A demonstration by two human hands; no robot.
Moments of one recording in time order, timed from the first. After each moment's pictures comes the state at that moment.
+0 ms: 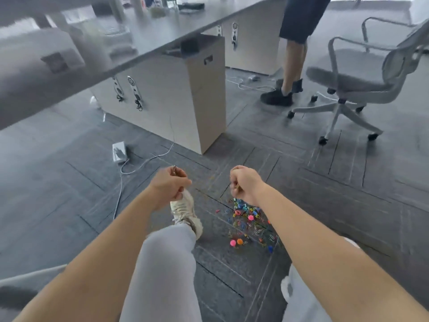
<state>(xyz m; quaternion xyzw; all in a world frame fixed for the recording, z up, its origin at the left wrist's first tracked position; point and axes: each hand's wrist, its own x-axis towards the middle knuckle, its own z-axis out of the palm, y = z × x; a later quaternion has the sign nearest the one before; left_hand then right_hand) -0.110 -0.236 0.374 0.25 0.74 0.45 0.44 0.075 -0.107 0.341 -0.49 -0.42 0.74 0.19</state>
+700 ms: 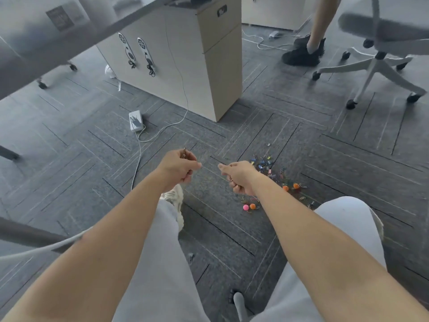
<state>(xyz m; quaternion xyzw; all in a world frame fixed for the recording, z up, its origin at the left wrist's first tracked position) -0.087 -0.277 0.347 0.22 0.76 0.42 0.44 0.071 -0.164 0.287 -0.50 -0.51 0.70 0.00</state>
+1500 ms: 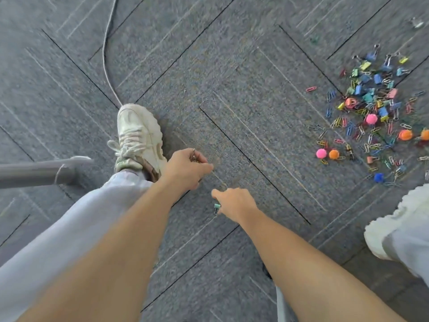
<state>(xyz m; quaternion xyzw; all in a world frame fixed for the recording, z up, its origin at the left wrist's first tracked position) -0.239 -0.364 -0.021 0.00 0.80 0.26 0.54 -0.080 -0.320 -0.107 -0.12 -0.85 0.26 -0.43</state>
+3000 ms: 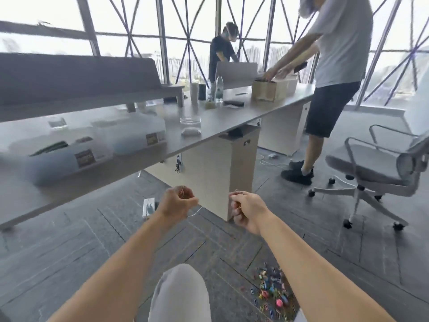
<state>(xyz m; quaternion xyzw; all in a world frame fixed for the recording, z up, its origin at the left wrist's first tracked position) -0.223 -0.310 0.492 0.35 0.73 0.54 0.24 -0.056 -0.182 0.490 -0.38 -0.49 0.75 0.23</state>
